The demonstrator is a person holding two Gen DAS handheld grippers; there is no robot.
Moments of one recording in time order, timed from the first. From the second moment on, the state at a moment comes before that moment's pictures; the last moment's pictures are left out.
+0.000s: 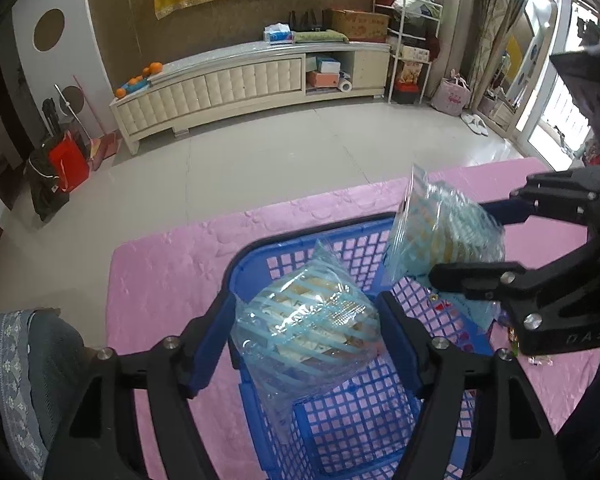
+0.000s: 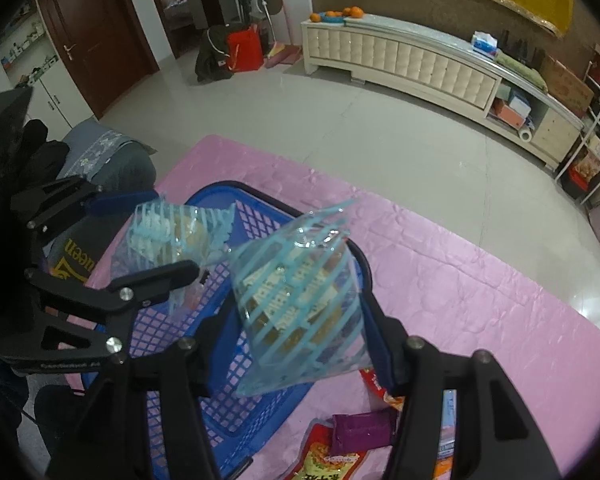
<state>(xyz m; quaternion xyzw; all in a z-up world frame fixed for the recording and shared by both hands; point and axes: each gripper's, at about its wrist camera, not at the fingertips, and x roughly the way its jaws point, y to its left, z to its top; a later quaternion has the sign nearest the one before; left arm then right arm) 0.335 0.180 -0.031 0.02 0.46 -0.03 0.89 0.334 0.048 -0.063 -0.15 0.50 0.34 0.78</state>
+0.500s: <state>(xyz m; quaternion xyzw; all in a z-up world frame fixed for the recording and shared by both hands) 0.307 0.172 -0.004 0.01 0.44 -0.01 0.90 0.326 0.011 -0.040 -0.10 0.50 0.29 0.81</state>
